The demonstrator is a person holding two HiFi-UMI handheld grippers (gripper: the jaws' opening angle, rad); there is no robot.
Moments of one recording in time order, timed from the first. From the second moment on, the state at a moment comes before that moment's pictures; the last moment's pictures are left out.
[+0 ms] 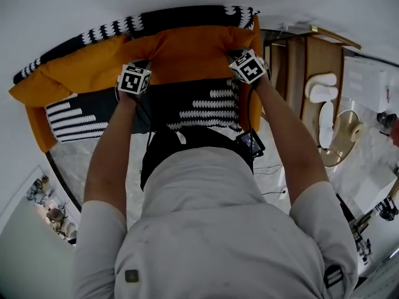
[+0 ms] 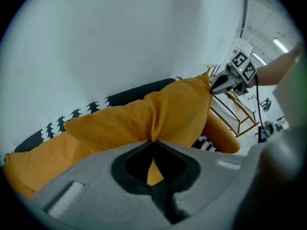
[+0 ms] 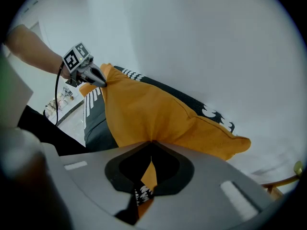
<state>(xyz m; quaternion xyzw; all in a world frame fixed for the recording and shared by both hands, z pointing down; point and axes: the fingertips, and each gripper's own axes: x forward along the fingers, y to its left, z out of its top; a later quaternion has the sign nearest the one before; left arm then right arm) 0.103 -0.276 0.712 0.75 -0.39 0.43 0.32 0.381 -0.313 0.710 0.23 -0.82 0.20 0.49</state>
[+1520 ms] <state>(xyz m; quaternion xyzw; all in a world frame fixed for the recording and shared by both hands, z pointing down) 0.112 -0.268 0.655 0.79 -0.44 0.29 0.32 0.383 -0.306 0.653 0.37 -0.82 0.25 0.36</state>
